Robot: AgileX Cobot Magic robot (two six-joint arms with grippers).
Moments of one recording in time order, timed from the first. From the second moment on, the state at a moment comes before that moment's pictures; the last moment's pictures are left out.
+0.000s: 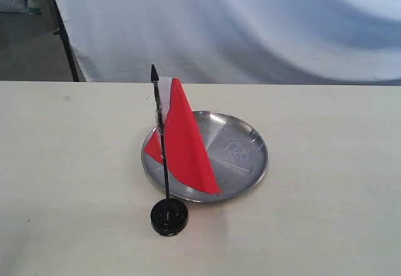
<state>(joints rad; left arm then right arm) 0.04 0.00 0.00 -0.07 0.32 -0.03 0.12 0.01 0.00 0.02 0.35 0.04</state>
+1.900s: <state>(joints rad) 0.04 0.00 0.00 -0.07 0.32 -0.03 0.55 0.77 -0.40 0.34 0.05 0.18</state>
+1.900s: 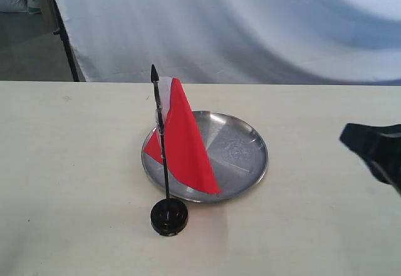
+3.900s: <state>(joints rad) 0.04 0.00 0.00 -0.07 0.32 -0.03 0.85 1.90 -0.69 -0.26 -0.80 0.29</state>
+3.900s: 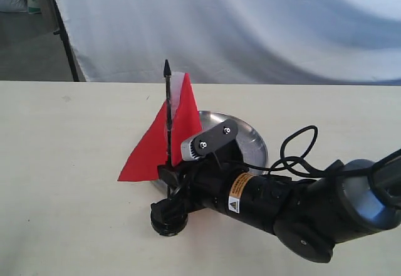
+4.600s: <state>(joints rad) 0.04 0.00 0.00 -0.07 0.32 -0.03 0.79 2.01 -0.96 0.07 -0.79 0.51</state>
